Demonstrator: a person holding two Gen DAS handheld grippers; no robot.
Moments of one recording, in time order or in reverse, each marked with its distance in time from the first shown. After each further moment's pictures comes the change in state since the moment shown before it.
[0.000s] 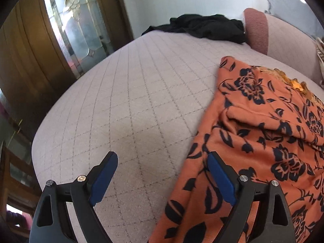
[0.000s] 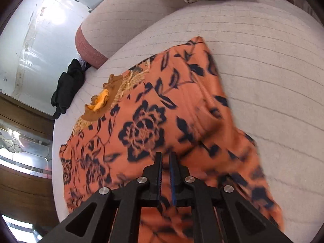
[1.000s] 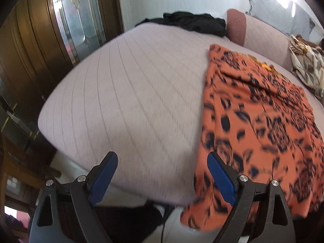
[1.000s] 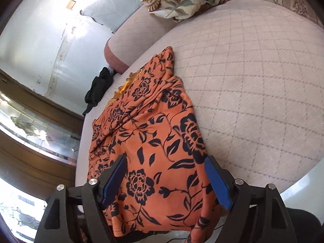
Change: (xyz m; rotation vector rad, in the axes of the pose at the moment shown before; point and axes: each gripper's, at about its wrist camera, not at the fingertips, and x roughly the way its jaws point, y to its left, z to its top) left arm -0.078 0.098 -0.089 0.023 0.085 -0.197; right arm -0.144 -0.099 -0.148 0.011 -0.115 0.210
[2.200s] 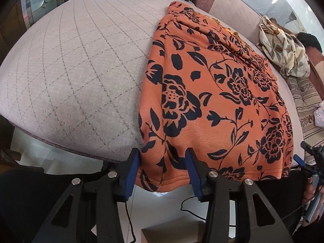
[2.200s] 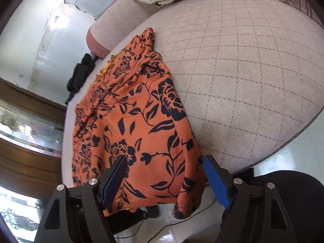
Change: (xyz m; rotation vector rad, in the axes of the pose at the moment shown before) left arm 0.028 -0.024 -0.030 0.024 0.265 -0.354; right arm -0.002 -0.003 -0.031 0.019 0.106 -0.167
